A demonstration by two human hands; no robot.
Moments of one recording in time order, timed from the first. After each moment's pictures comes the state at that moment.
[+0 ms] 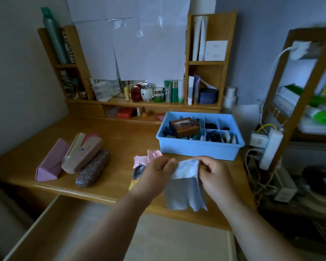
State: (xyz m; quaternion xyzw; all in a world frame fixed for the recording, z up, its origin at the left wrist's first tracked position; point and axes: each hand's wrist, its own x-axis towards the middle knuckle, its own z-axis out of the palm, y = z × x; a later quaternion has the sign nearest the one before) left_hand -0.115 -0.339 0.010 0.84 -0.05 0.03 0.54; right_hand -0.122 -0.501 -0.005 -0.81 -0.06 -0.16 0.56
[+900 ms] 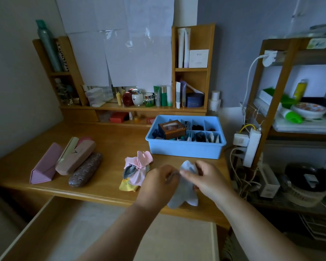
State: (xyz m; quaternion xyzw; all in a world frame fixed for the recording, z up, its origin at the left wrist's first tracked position) left_hand -0.148 -0.377 -0.003 0.90 -0.16 0.15 0.38; right_hand -0.151 -0.533 0.008 -0.82 -0.01 -0.01 0.57
